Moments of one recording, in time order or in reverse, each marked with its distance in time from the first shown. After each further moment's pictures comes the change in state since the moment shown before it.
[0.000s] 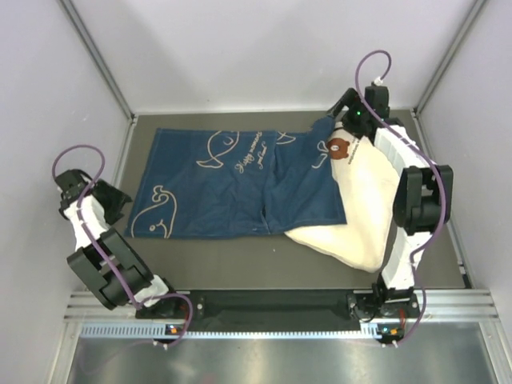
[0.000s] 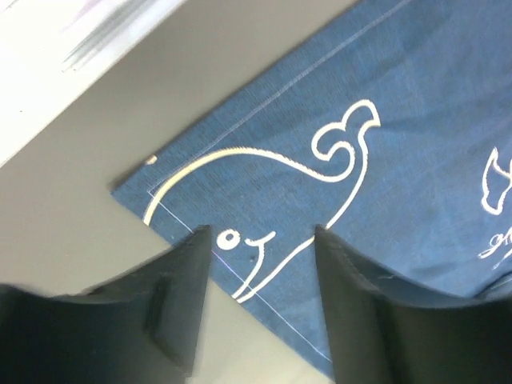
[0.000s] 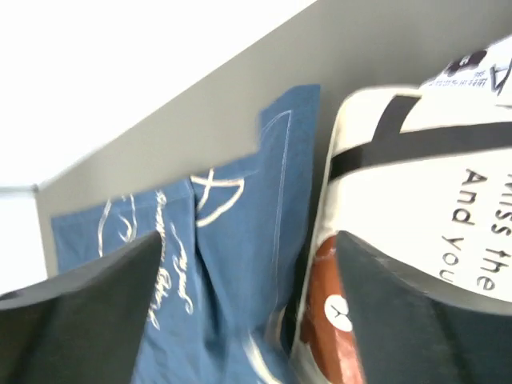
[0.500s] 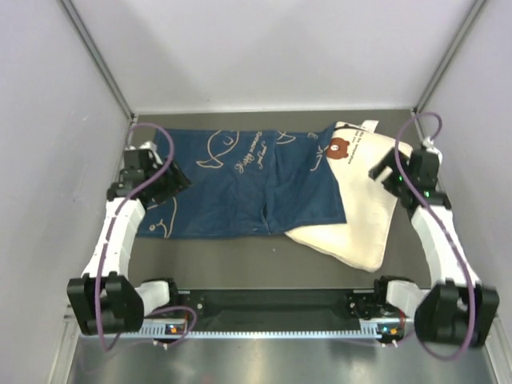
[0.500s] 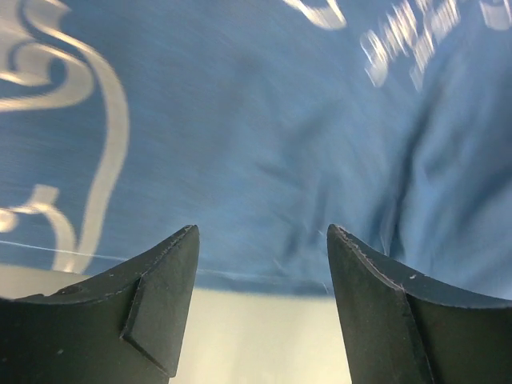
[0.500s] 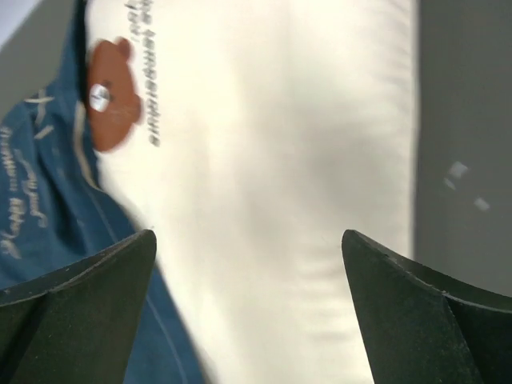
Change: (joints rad) left arm -0.584 -0.192 0.013 -0.027 -0.056 -0.060; right arm -0.202 -0.786 -0.726 -0.134 0.103 -0.182
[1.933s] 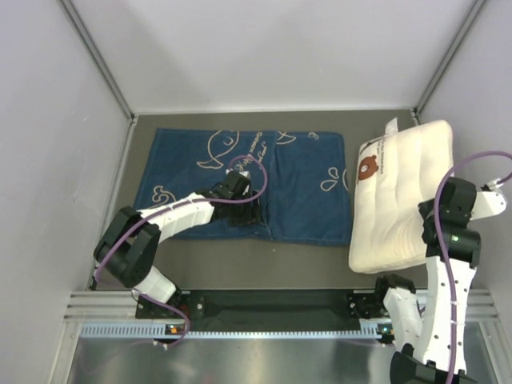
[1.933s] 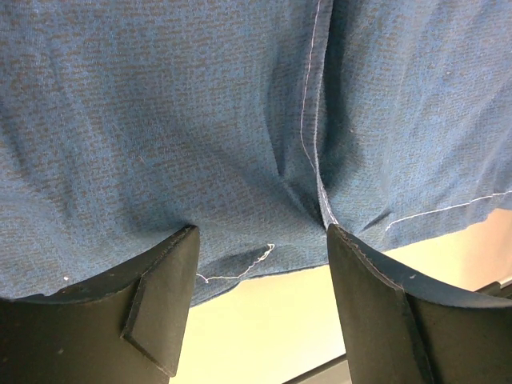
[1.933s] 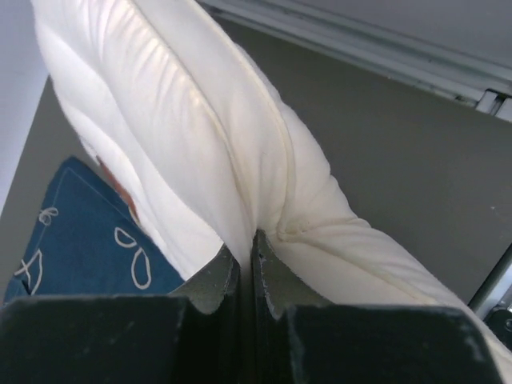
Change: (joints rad) left arm -0.775 0.367 -0.115 0.298 -0.119 -0.205; right arm -0.173 -0.478 0.071 -0.559 0.412 0.262
